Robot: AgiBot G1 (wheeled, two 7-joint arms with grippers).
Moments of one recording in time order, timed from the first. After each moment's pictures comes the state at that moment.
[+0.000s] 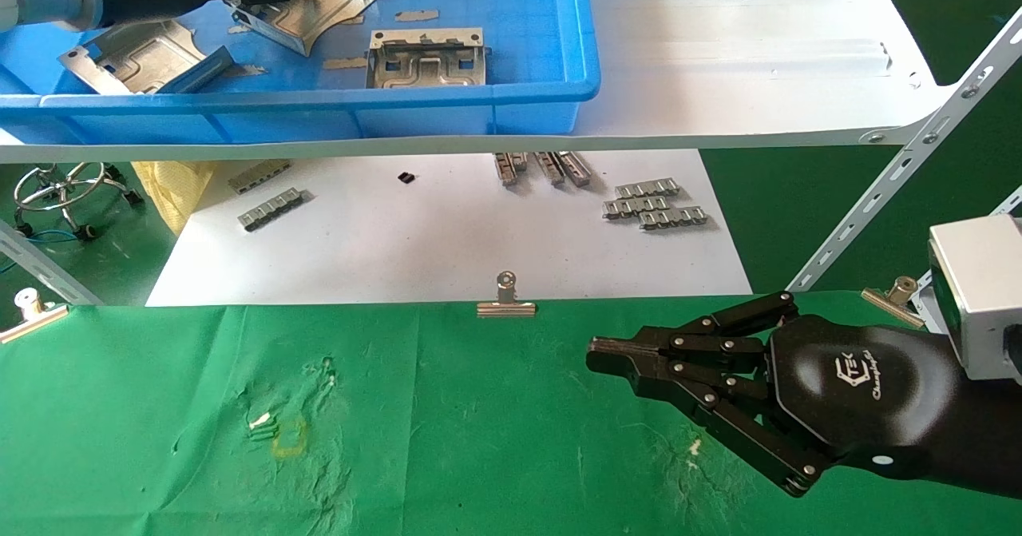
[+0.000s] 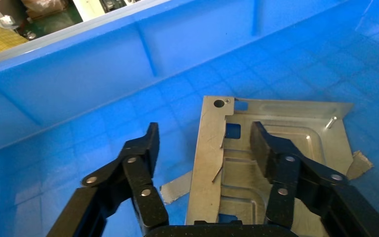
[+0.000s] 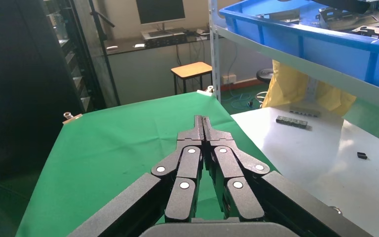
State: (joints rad) left arm -2.09 1.22 0.57 0.01 1.45 0.75 -0.12; right arm 1.08 -0.56 -0.39 1.23 -0.63 -1.43 0.12
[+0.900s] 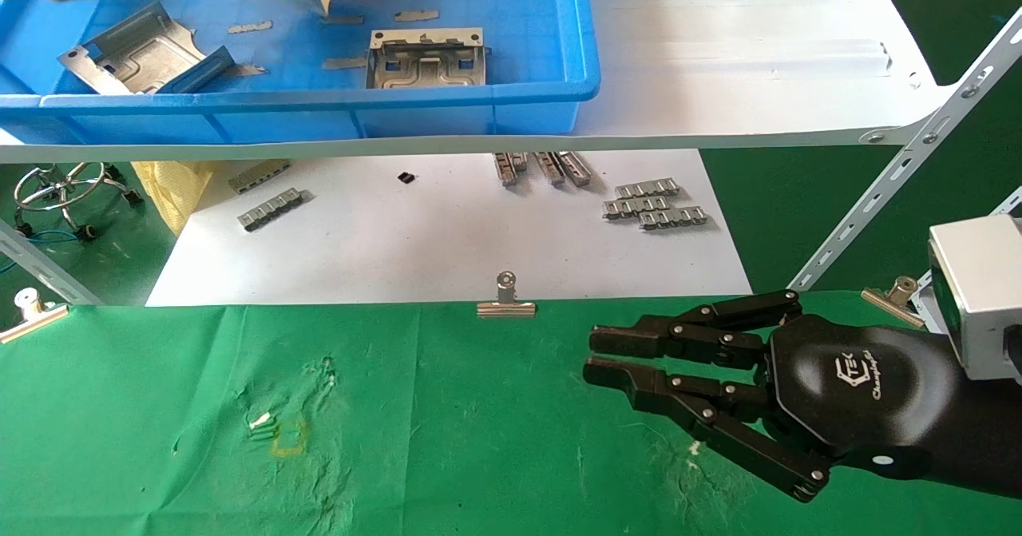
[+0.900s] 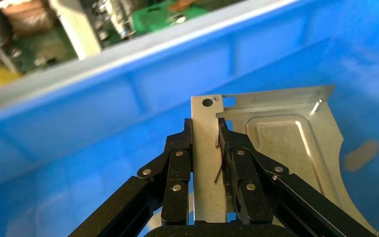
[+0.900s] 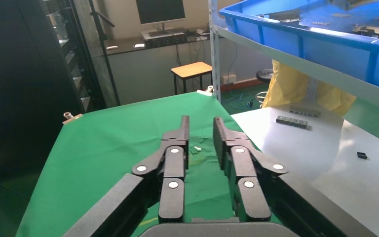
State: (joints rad) left arm -2.11 1.18 0.54 -0.03 1.40 0.88 -0.10; right arm 1.08 -0.56 -0.39 1.23 -0.63 -1.43 0.12
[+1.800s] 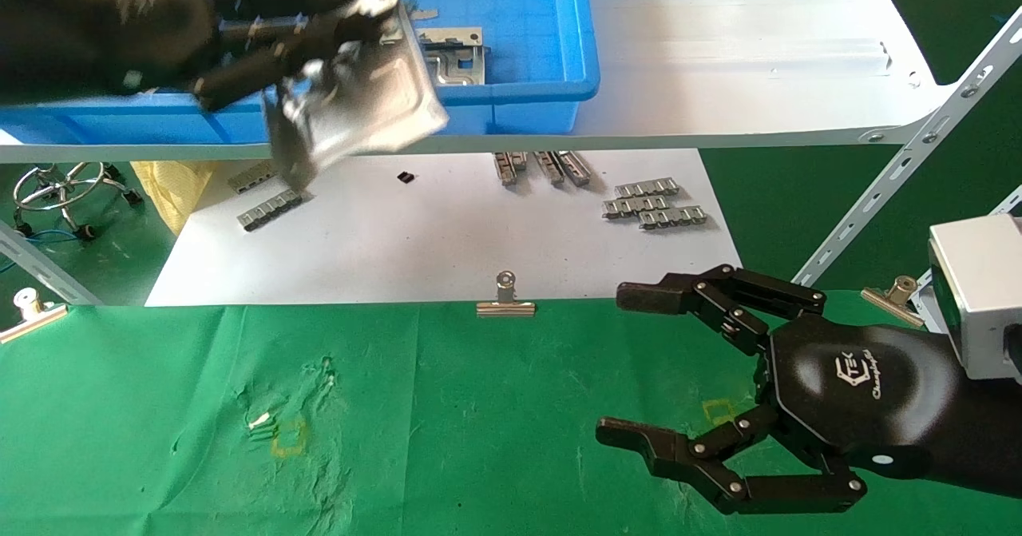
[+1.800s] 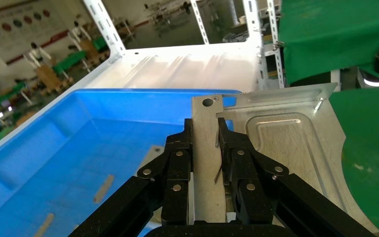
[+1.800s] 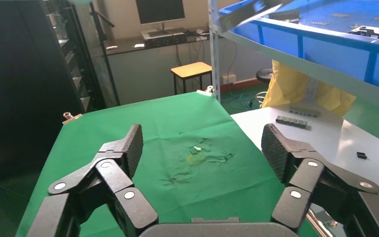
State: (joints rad) left arm -1.90 0.90 0.50 -0.37 1.08 1.61 0.24; right arm 1.08 -0.56 -0.39 1.23 -0.63 -1.43 0.12
